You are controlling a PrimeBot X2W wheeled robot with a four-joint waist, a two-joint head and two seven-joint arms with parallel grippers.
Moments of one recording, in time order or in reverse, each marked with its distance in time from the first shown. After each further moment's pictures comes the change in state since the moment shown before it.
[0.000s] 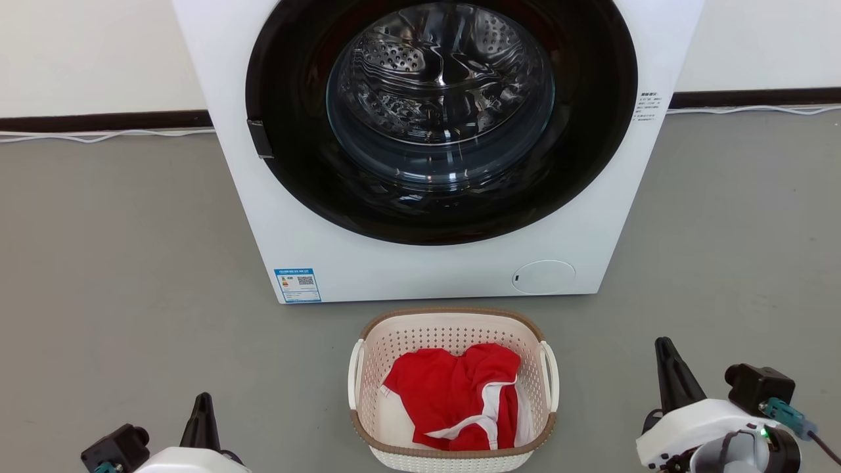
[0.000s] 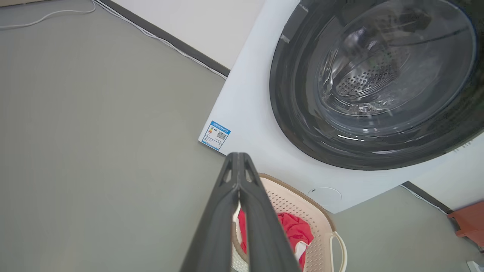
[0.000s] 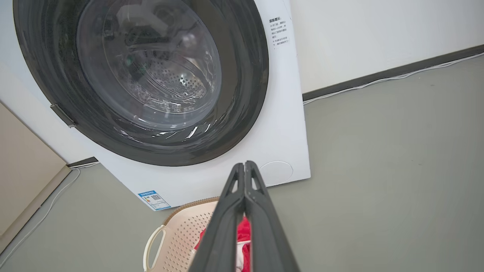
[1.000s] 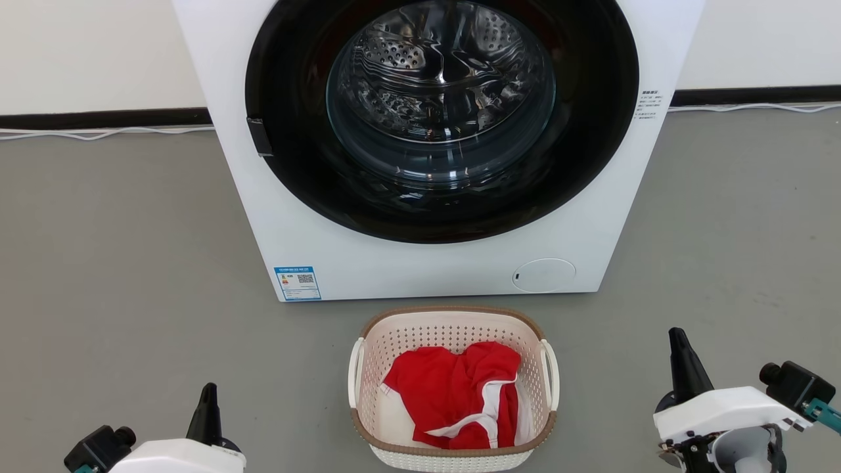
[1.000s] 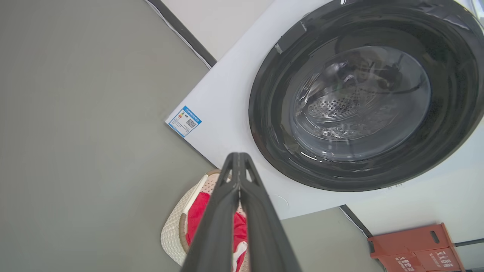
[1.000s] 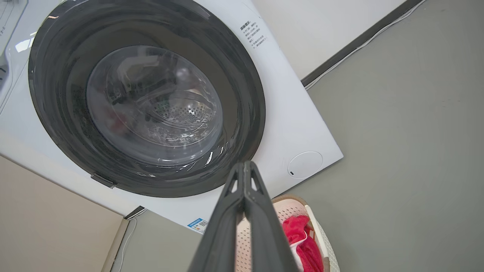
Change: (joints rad) left arm -0.001 0.001 -0.006 -0.054 -0.313 -0.028 0.086; right arm 0.006 0.000 -0.008 -0.072 0.390 0.000 0.084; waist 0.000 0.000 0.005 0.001
